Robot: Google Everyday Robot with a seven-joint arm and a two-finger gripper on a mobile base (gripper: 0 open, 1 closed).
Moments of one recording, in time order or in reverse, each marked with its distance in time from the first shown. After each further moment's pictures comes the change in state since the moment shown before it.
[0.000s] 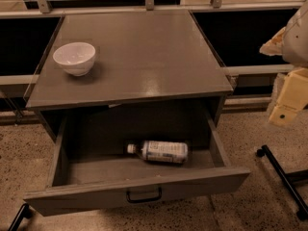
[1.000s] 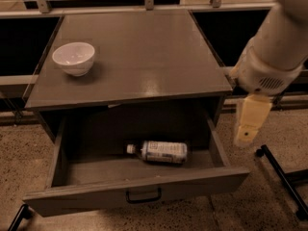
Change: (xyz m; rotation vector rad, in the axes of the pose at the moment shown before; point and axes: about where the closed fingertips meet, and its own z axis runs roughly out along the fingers) arm -0.013 0.005 0.073 -0.049 0.099 -0.075
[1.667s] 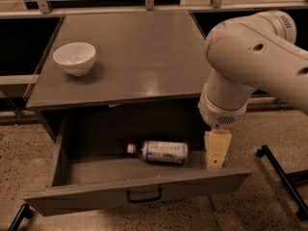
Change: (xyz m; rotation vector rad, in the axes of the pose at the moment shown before) arm -0.040 0.033 0.098 -0.090 0.037 -0.137
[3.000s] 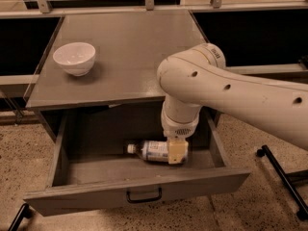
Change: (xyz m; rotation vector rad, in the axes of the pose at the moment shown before) arm -0.086 -0.007 0.074 -0.038 -0.058 -0.158
